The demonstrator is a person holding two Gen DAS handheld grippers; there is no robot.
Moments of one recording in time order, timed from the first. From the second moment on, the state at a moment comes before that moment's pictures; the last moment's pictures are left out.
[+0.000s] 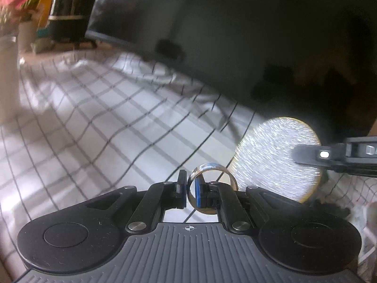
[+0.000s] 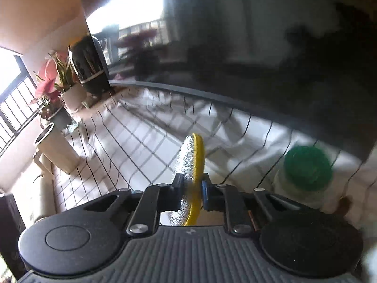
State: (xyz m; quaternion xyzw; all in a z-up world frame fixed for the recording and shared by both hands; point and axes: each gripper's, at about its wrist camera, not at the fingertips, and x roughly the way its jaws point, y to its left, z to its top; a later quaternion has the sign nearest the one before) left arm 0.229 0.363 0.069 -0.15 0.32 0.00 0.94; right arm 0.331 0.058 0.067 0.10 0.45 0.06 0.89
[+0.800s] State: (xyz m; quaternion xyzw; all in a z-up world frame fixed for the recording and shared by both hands) left arm 0.224 0.057 0.178 -0.04 0.24 -0.28 0.93; right arm 0.104 -0.198 0.264 0.03 0.28 -0.24 0.93
